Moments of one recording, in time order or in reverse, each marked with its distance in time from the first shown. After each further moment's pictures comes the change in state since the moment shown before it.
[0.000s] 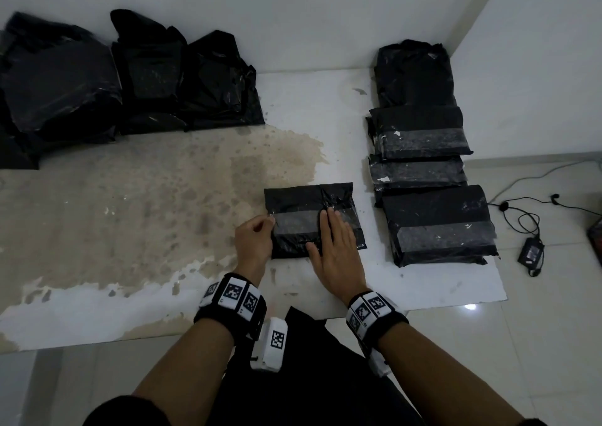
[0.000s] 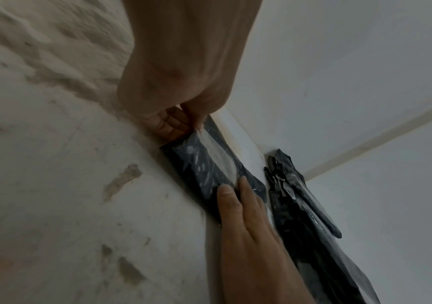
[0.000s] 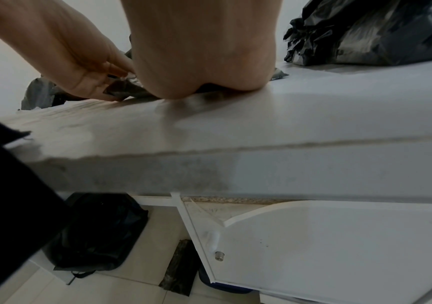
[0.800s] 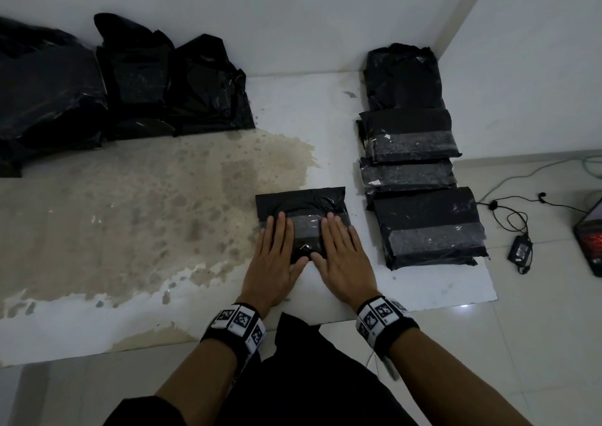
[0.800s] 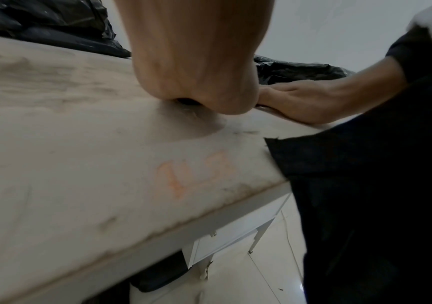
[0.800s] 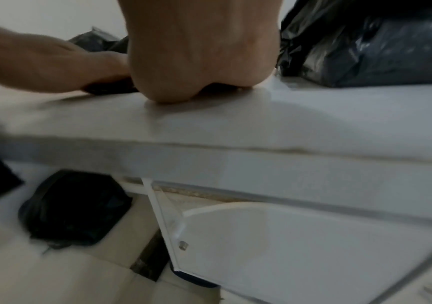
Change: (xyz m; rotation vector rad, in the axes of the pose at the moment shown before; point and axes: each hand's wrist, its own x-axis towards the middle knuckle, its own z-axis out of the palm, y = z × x) left_hand -0.020 -0.056 0.006 1.158 -0.340 0.902; right_hand -0.006 0.027 -0.014 -0.218 -0.141 -0.052
